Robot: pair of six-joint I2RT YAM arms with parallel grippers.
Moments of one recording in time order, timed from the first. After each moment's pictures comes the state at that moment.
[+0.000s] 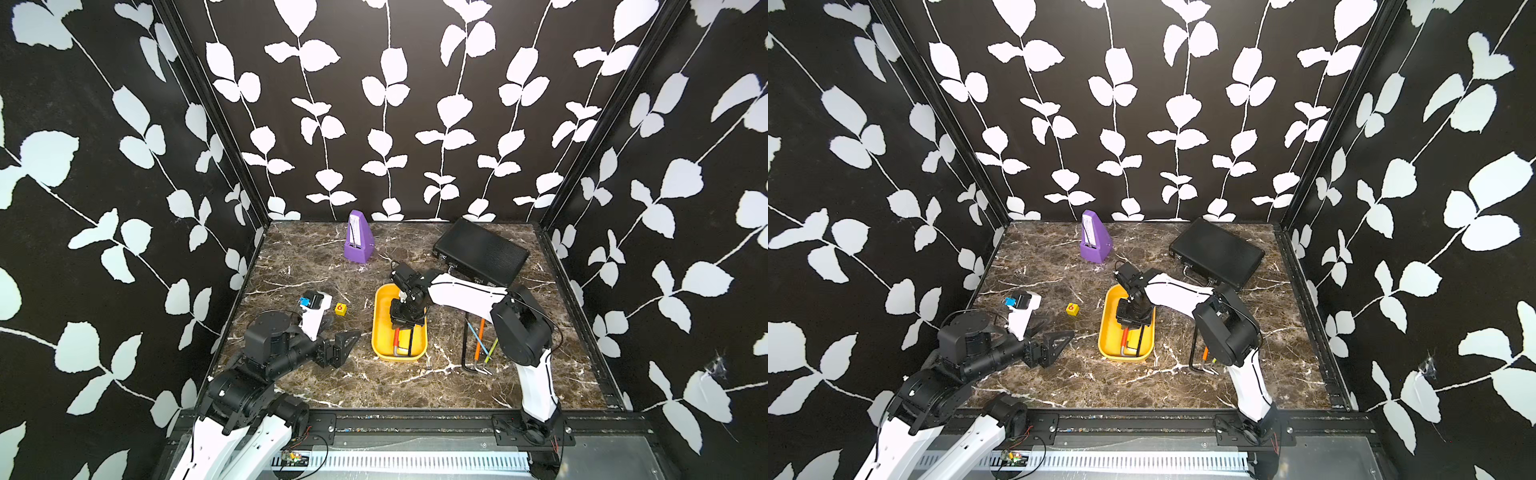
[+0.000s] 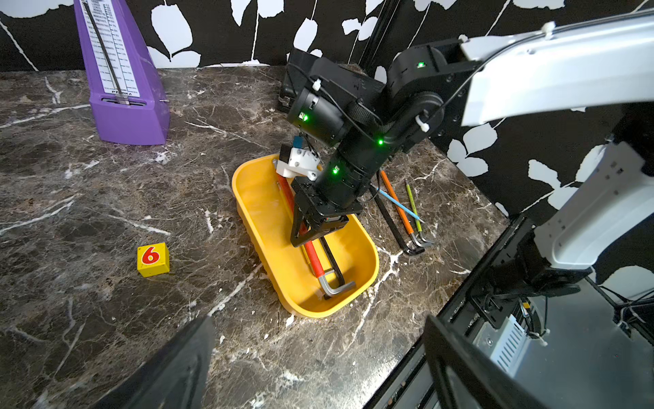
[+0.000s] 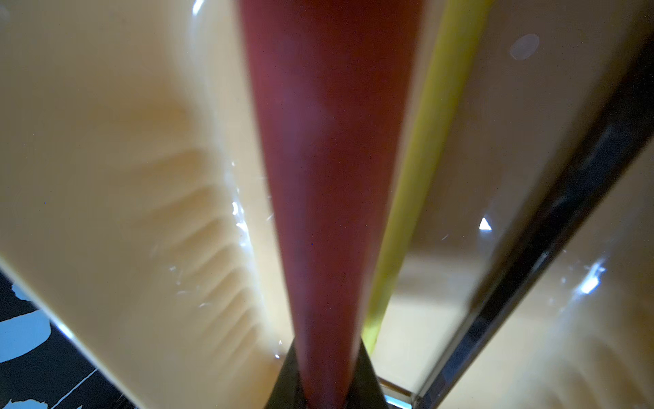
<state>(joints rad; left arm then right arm) -0.47 0.46 0.80 -0.81 0.35 -0.19 0.80 2.06 1.52 -0.78 -0.38 0.89</state>
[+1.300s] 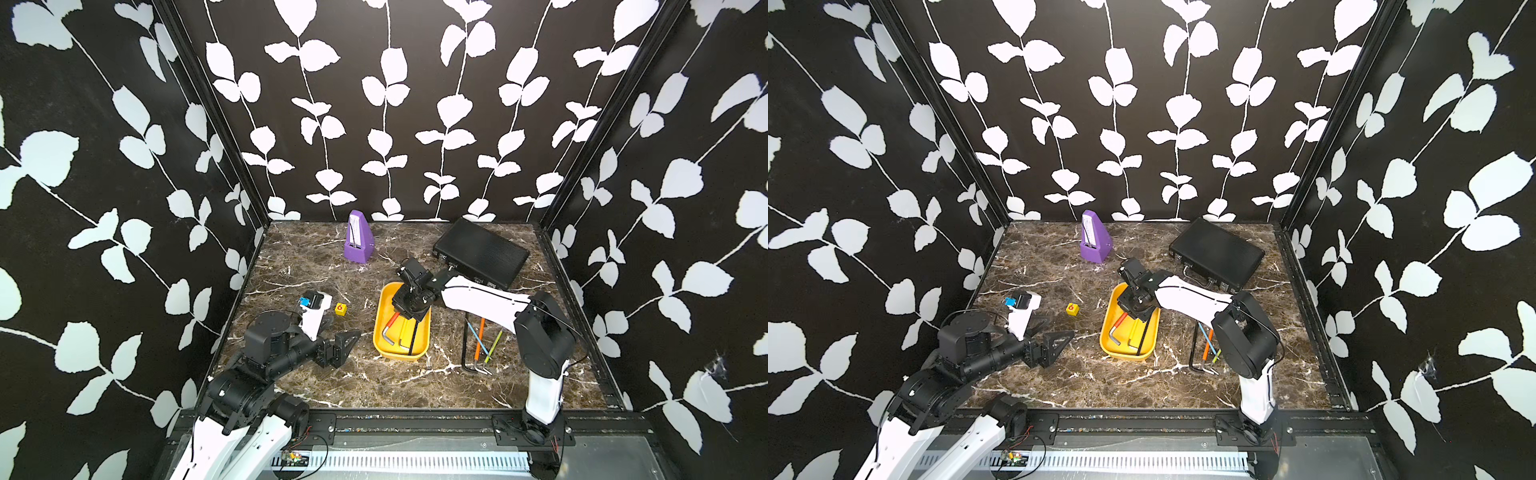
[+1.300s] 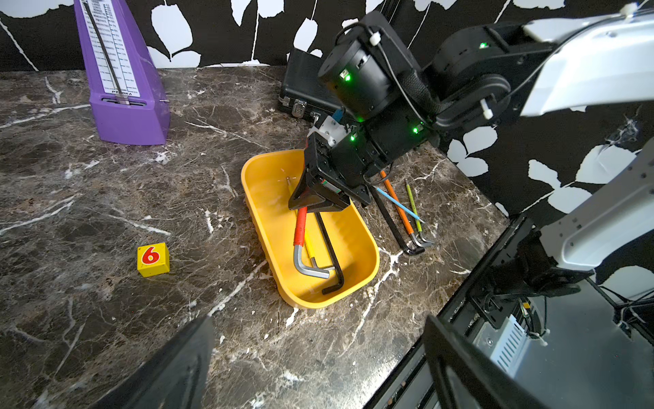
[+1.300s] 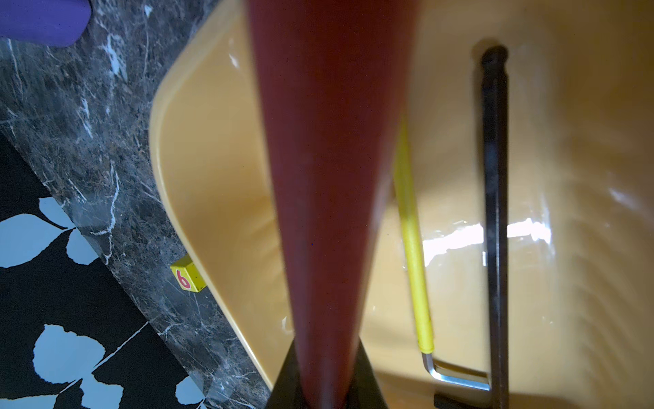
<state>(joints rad) -0.47 0.46 0.80 -0.81 0.35 -0.19 0.82 1.90 1.42 -0.60 -0.19 1.38</state>
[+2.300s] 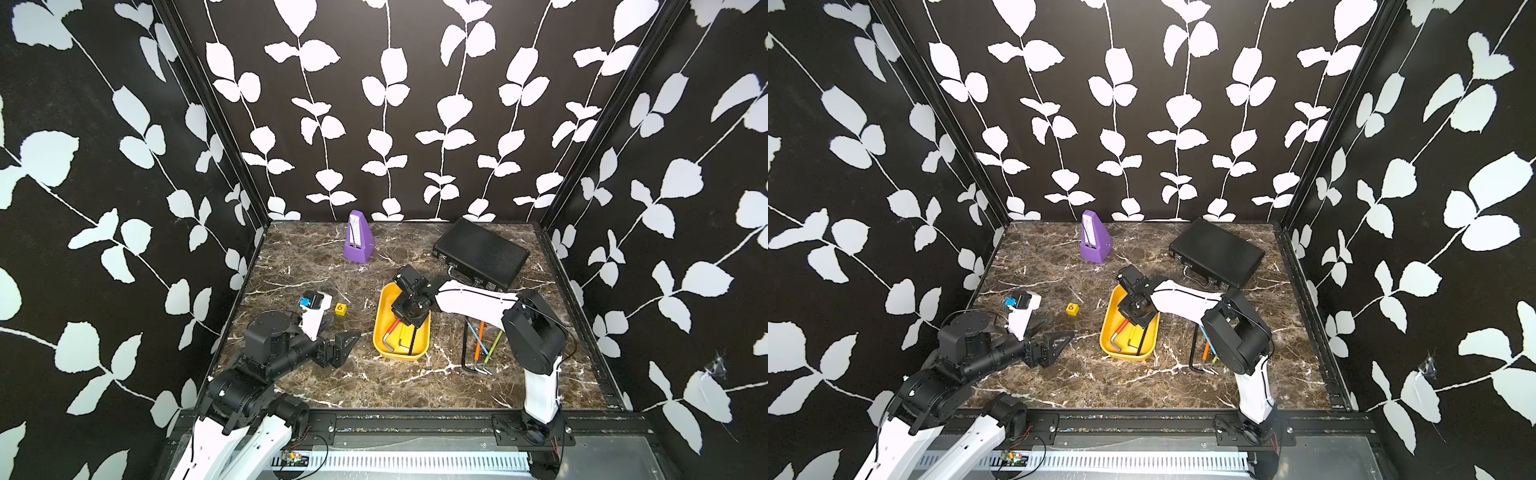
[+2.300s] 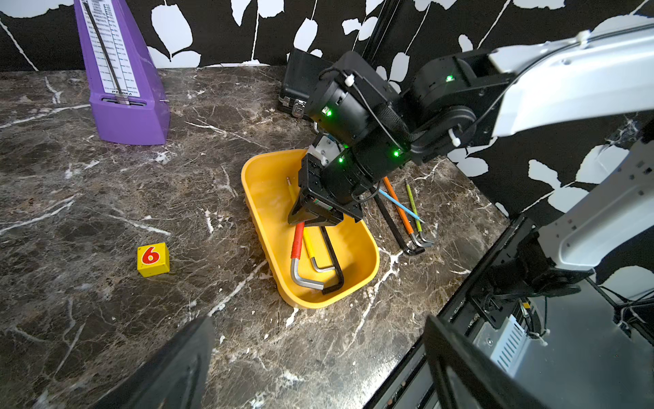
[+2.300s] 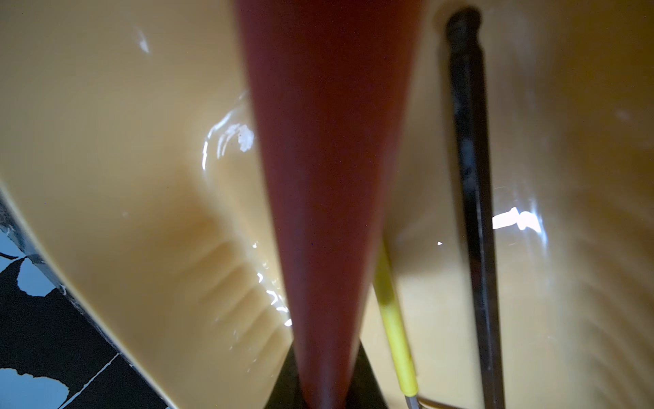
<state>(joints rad) -0.47 0.46 0.80 -0.81 0.35 -0.19 0.83 1.96 1.39 -0.58 -0.18 1.42</state>
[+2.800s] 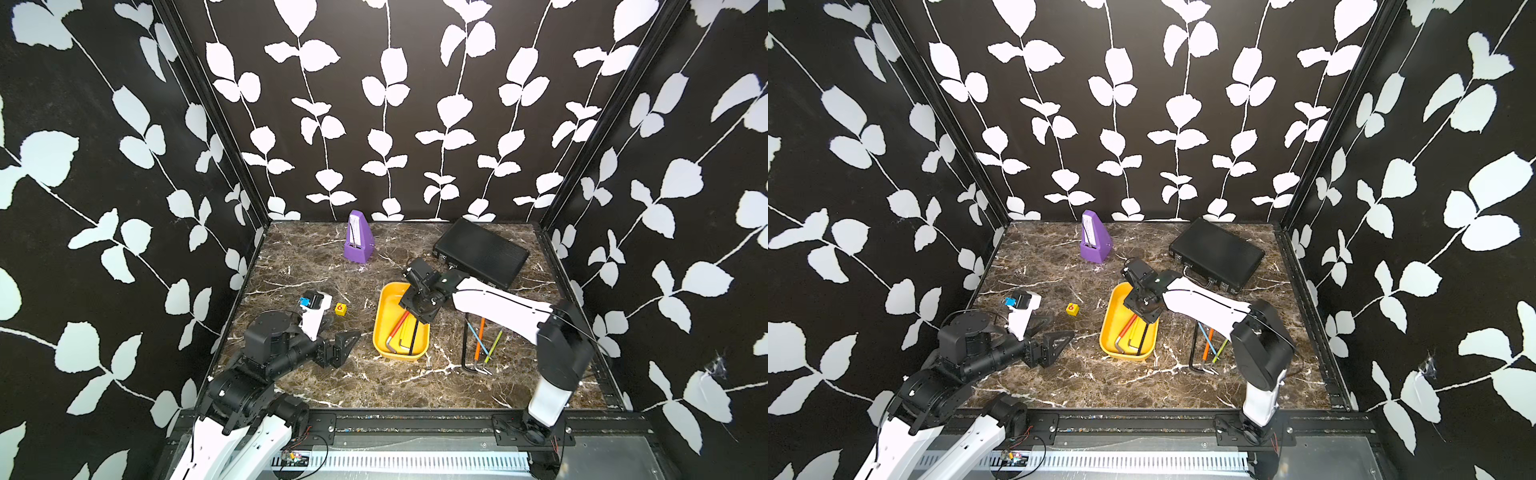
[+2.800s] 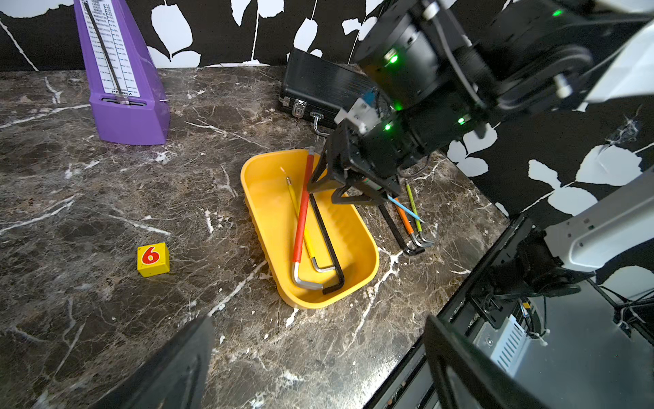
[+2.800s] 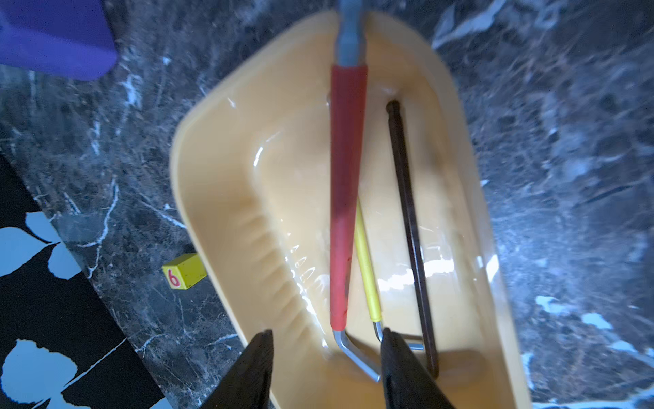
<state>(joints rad) -0.47 0.46 0.80 -0.81 0.35 -0.19 0.83 1.75 1.39 -0.75 -0.03 1.33</state>
